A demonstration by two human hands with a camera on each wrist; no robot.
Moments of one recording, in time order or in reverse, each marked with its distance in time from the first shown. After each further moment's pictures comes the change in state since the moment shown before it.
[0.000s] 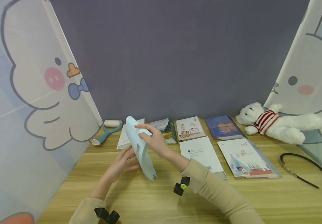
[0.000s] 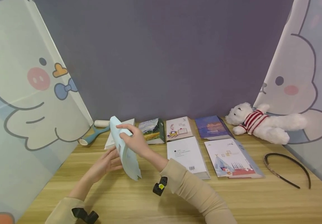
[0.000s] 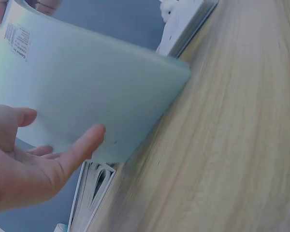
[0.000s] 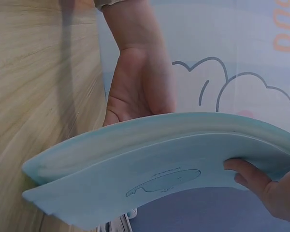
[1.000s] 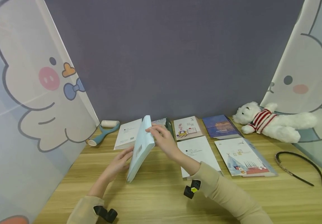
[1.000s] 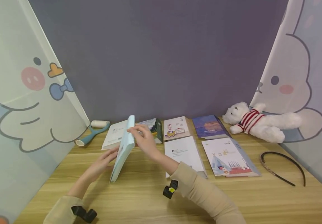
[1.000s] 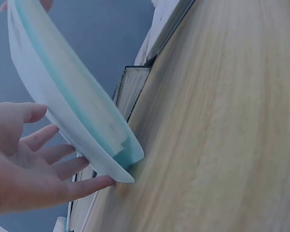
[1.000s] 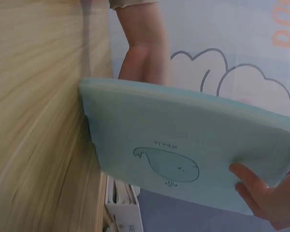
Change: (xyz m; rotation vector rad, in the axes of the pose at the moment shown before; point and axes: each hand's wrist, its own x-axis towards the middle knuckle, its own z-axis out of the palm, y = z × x) left_hand 0.007 -0.003 -0.006 0.209 0.016 -0.011; right_hand -0.016 0.012 -0.028 0.016 0.106 0.040
